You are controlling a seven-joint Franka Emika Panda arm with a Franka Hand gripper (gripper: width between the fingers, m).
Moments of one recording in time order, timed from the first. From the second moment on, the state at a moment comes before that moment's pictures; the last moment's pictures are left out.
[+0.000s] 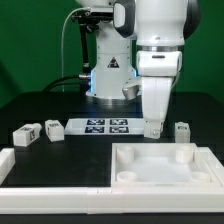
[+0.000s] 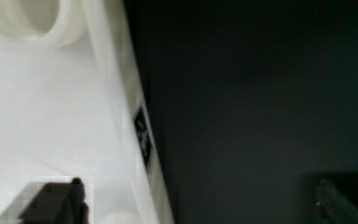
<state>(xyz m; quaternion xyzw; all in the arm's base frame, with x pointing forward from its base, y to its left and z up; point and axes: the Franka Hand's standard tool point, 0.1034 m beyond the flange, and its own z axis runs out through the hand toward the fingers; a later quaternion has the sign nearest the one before) 0.464 0.075 0.047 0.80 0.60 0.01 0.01</state>
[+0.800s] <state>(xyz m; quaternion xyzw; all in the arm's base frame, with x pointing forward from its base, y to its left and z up) 0.448 0.099 0.044 0.99 0.12 0.01 -0.03</state>
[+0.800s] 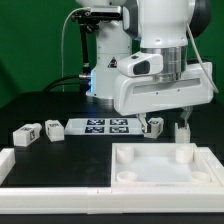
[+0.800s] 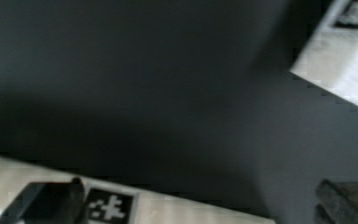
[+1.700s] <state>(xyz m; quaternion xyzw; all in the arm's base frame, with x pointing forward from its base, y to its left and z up) 0.428 0.144 0.040 1.00 -0.06 -0.02 -0.04</state>
